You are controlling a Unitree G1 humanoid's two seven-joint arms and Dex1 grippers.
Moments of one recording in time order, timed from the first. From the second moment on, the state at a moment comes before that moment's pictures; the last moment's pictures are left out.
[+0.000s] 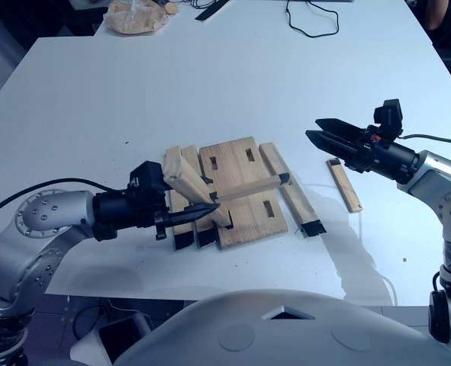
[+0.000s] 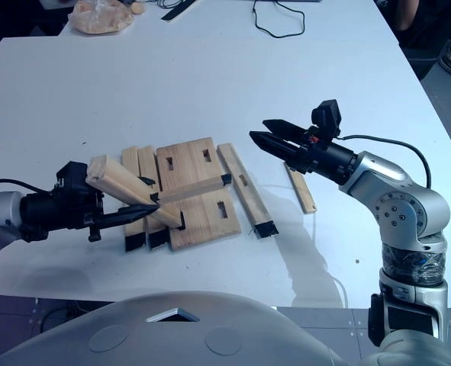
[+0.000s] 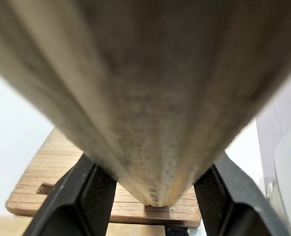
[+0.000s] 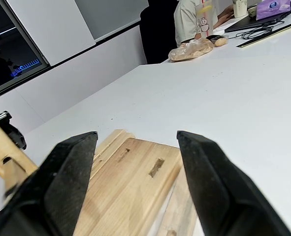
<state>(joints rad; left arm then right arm) 0.25 0.94 0.15 -0.75 -0.75 0.49 -0.91 -0.11 -0.61 -0.19 -0.33 0.96 0.82 0.70</state>
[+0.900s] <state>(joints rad) -0.08 1.02 -0.10 -0.41 -0.54 0.21 -1.20 -0.13 -0.59 -0.17 -0.30 0.93 0.82 0.70</state>
